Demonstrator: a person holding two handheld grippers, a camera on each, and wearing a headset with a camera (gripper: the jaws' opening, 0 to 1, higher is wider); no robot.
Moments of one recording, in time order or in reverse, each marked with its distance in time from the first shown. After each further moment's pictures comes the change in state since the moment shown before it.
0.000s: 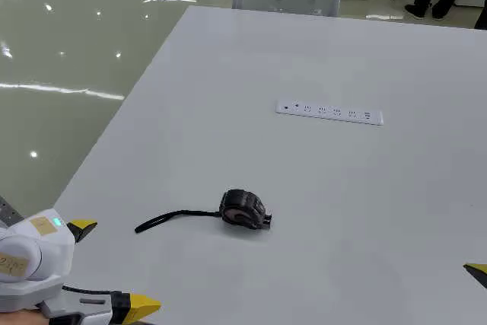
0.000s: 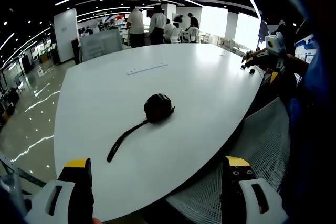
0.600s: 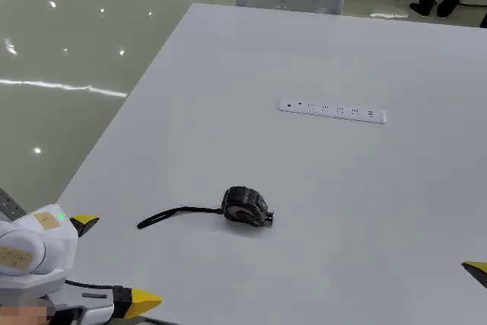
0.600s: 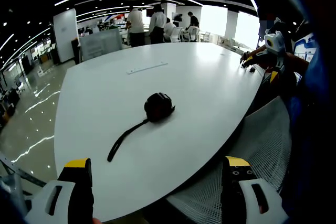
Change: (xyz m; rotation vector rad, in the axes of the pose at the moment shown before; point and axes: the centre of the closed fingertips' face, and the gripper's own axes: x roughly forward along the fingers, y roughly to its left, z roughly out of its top) left arm 0.001 0.000 -0.001 0.007 0.007 0.003; right arm 0.004 0.001 -0.001 -0.011 0.007 0.014
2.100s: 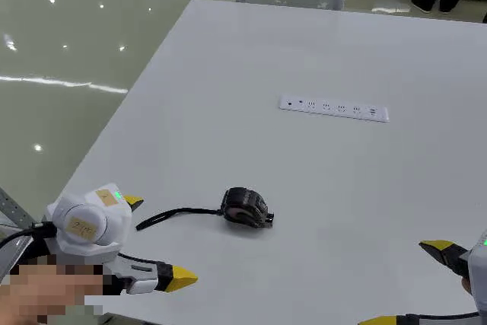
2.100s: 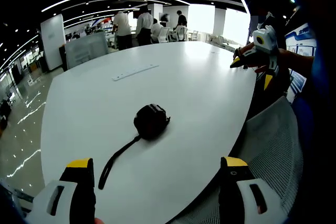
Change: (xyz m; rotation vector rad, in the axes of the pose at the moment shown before) left arm 0.064 -0.008 0.035 0.073 -0.015 -0.079; right arm 0.059 -0.013 0.011 -0.057 0.018 0.082
